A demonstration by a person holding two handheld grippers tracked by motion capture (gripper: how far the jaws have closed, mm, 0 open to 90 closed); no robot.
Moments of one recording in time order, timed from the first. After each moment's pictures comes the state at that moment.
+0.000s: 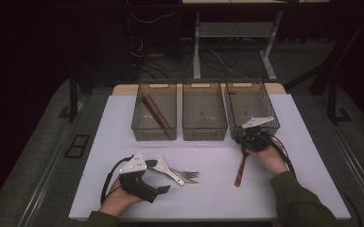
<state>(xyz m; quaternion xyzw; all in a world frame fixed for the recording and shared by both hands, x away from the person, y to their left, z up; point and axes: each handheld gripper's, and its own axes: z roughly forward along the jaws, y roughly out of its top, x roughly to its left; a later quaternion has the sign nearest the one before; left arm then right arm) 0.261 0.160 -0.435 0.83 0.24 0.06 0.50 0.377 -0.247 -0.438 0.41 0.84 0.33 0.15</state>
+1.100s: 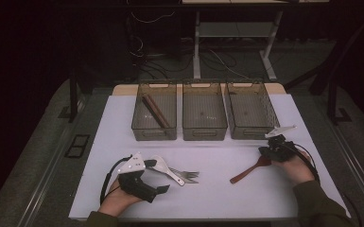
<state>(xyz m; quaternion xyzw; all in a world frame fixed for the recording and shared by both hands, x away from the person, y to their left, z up) 0.260 0.162 -0.434 0.83 0.25 0.06 0.50 0.340 -0.312 -0.439 0.44 0.85 0.26 0.15</state>
